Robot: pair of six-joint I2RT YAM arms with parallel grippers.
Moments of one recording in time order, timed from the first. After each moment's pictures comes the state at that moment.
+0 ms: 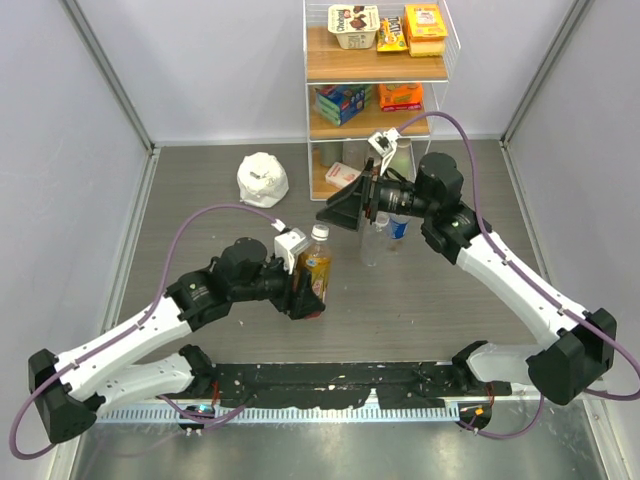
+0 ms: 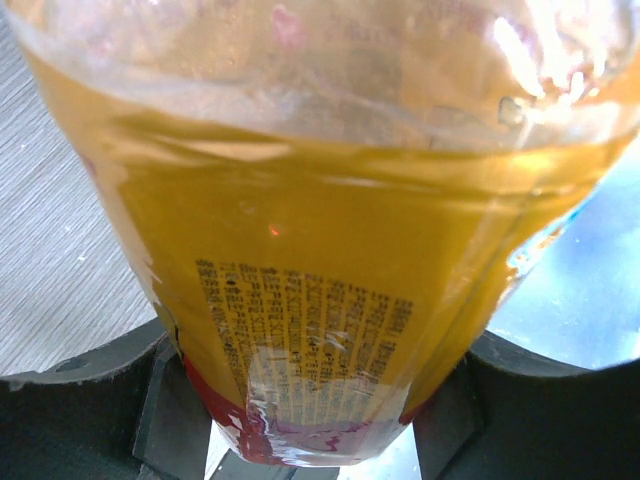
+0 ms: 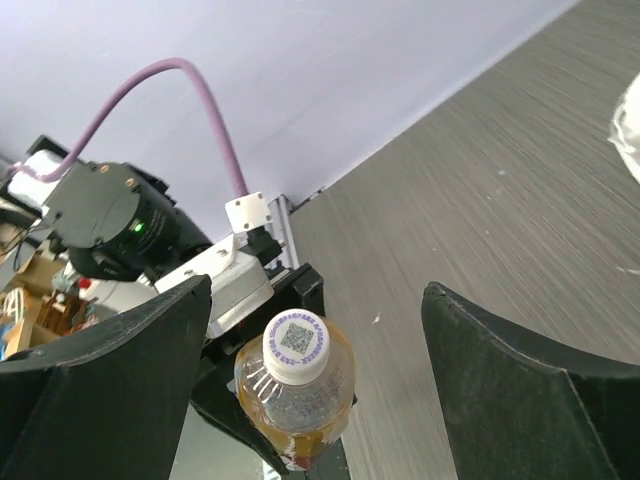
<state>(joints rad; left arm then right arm) -0.89 0.91 0.81 -0.41 0.30 -0.36 0.55 1.26 1.14 0.13 -0.81 0.59</state>
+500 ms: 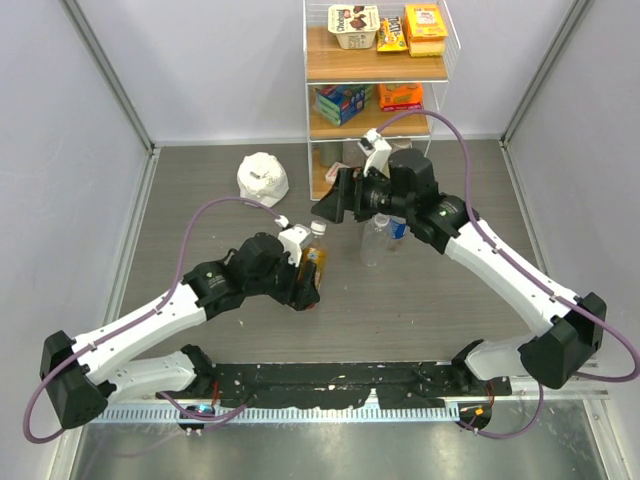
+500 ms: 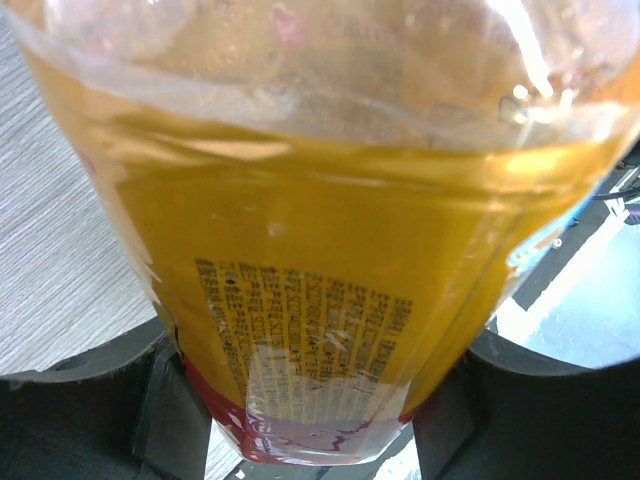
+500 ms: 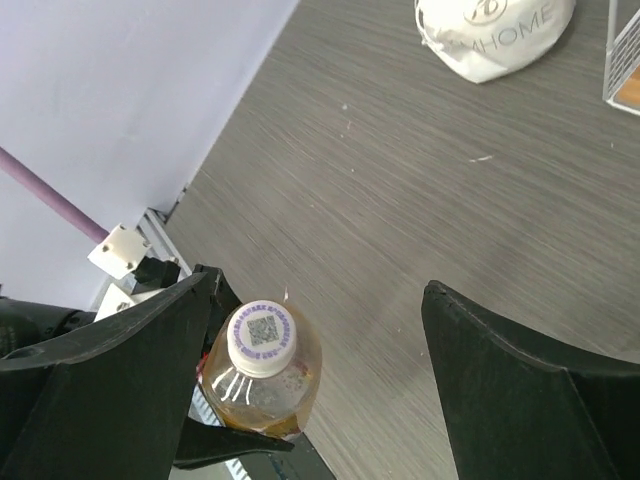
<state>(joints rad) -0.89 1.03 0.86 -0.52 0.09 -0.37 0.61 1.33 1.29 -0.29 -0.38 0.51</state>
